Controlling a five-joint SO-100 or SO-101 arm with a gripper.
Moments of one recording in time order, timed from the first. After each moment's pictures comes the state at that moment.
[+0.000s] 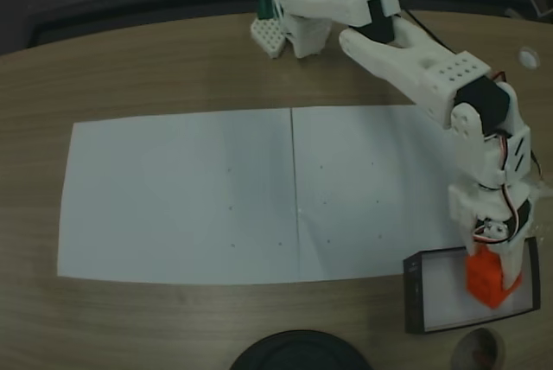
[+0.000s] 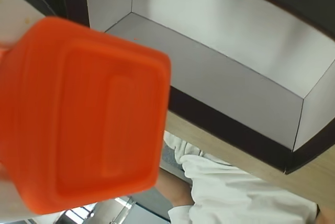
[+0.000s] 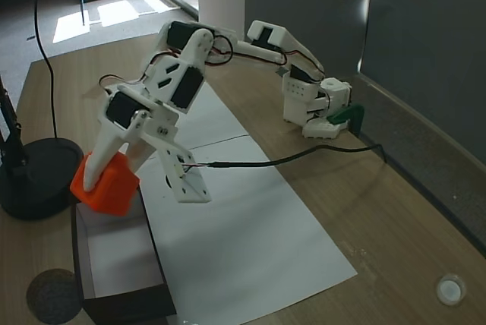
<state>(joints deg) -24.1 40.3 11.1 69.3 -6.6</state>
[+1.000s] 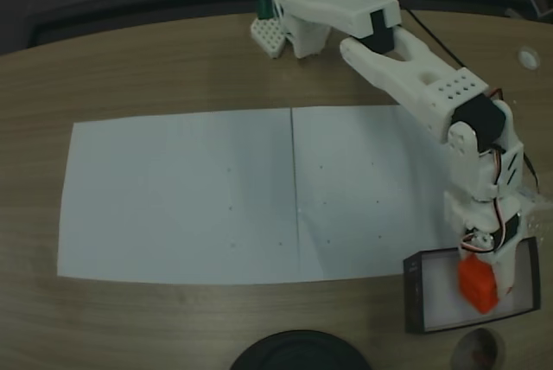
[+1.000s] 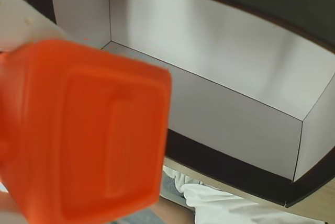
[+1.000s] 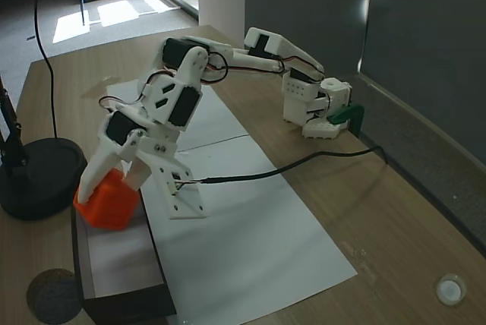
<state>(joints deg) -24.0 36.5 10.4 70.0 0.4</state>
